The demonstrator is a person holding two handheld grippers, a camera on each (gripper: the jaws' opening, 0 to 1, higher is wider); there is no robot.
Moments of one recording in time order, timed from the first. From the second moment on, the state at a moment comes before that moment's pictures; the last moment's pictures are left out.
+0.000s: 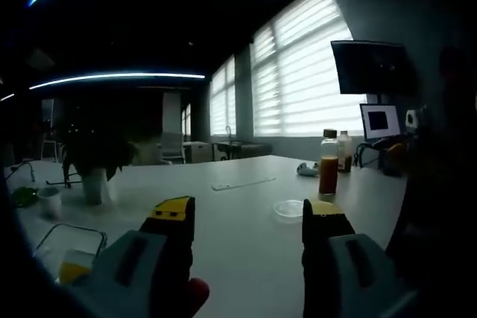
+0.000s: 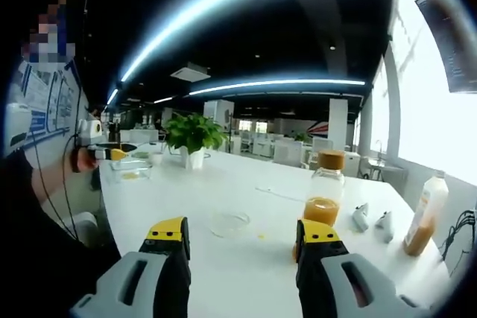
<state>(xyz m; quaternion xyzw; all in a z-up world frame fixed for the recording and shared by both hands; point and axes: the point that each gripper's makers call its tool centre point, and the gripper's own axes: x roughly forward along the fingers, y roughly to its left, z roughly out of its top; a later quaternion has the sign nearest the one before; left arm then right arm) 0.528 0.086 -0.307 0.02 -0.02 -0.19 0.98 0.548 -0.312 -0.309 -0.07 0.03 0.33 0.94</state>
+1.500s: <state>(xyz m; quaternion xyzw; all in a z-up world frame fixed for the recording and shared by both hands) 0.651 0.035 -0.347 0.03 0.03 -0.28 0.96 0.651 -0.257 -0.330 -0.05 0.06 0.38 0.92</state>
